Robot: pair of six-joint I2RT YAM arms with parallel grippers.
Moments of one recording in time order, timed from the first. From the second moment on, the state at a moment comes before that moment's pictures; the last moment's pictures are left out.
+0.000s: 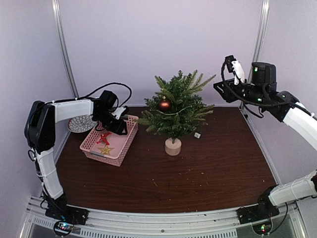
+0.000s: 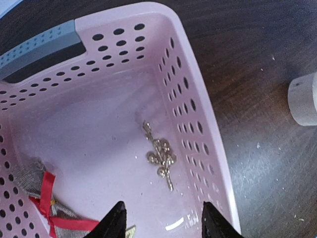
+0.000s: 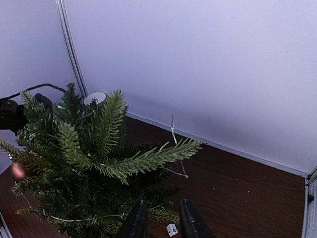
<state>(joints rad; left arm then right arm) -0.40 1.90 1.46 -0.65 0.20 0.07 0.50 1.18 1.29 -0.34 -0.07 0.02</state>
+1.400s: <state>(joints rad) -0.42 2.22 1.69 -0.69 0.13 -0.04 0.49 1.32 1.48 -0.53 0.16 0.13</state>
